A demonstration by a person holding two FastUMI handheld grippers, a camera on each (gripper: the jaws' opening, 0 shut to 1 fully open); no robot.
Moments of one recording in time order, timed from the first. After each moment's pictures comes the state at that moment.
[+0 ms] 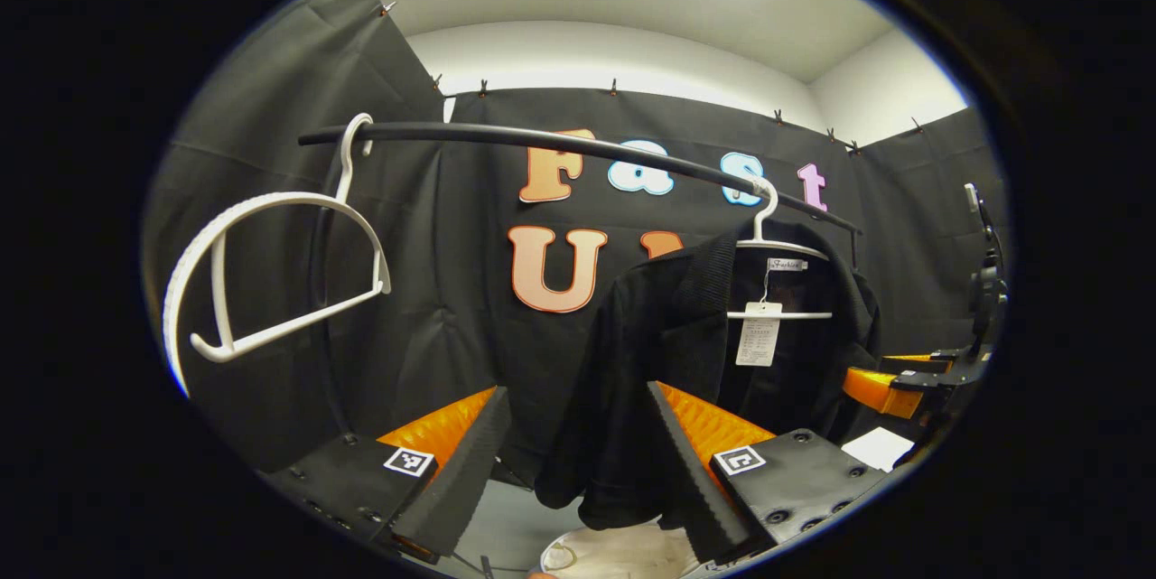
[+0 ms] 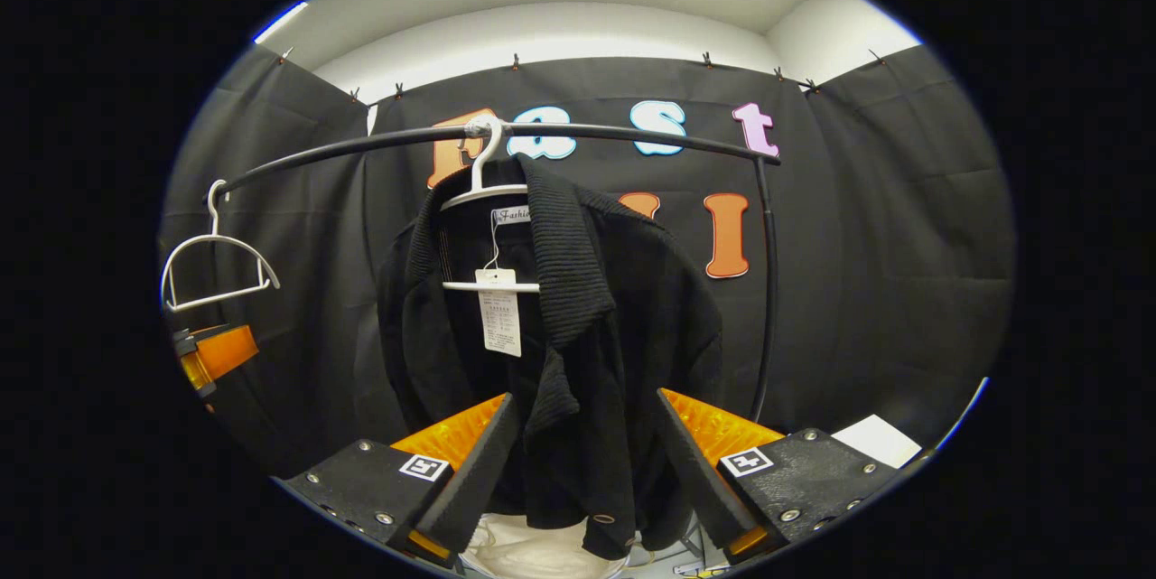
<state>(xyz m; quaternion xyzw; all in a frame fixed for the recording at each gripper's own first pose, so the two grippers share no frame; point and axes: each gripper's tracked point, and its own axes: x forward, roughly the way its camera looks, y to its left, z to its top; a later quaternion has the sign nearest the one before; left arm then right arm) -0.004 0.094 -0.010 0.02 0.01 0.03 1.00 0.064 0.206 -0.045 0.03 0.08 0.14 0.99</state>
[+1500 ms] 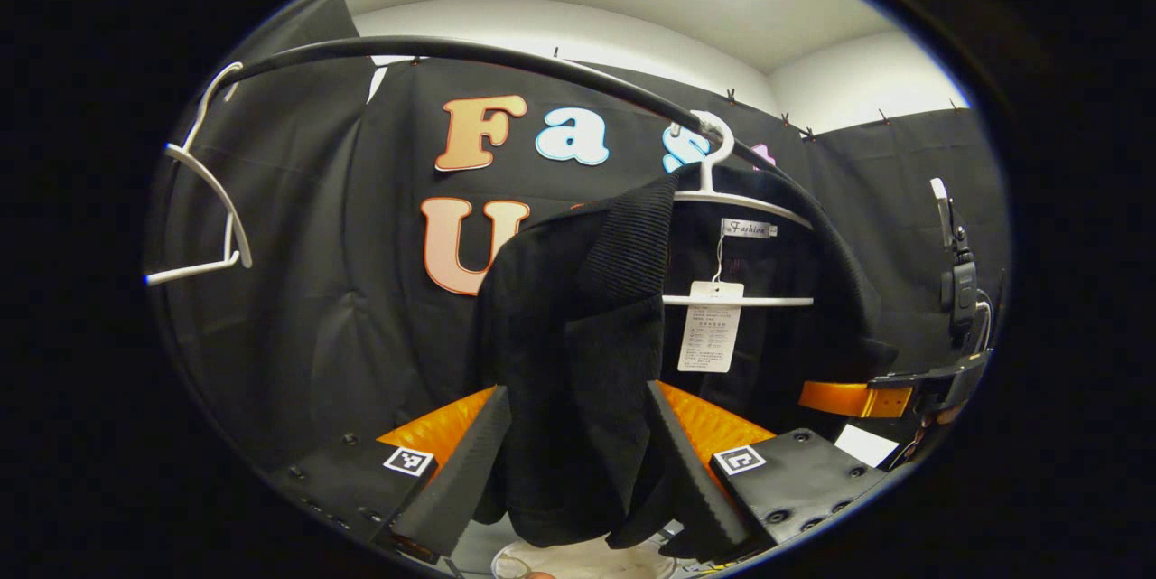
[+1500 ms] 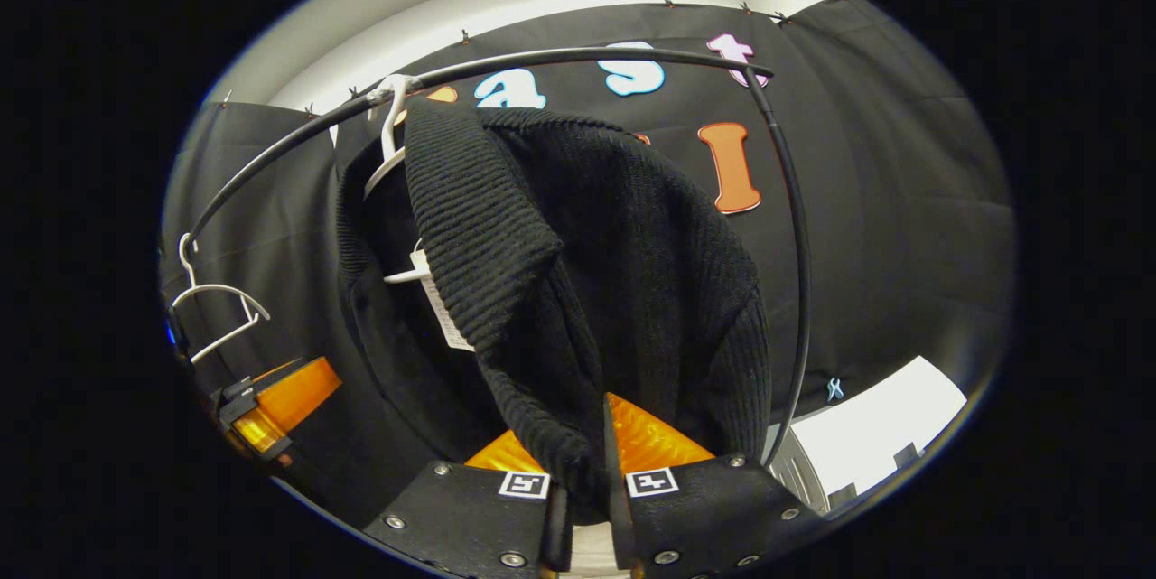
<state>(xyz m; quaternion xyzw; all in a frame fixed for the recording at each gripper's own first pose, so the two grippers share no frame) 0.106 -0.006 -0.053 0.01 0.04 -0.07 1.00 0.121 0.203 -0.091 0.10 0.16 0.17 0.97</state>
